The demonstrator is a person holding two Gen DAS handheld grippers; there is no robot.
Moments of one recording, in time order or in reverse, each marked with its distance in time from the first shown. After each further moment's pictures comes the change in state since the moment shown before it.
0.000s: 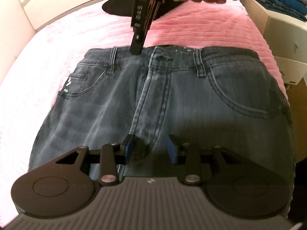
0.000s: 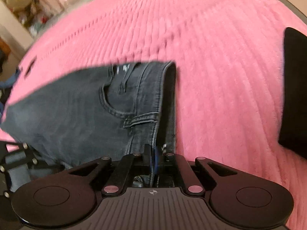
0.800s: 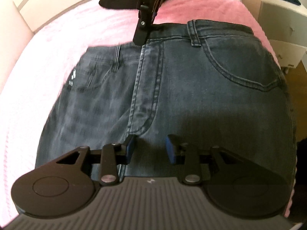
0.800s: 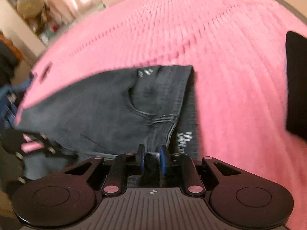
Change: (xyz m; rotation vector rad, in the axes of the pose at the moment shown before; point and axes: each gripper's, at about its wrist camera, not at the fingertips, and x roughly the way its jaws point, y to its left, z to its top) left arm -0.014 0.002 -0.015 0.069 0.019 0.011; right arm -0.029 0.005 -0.020 -0.012 -0.036 0.039
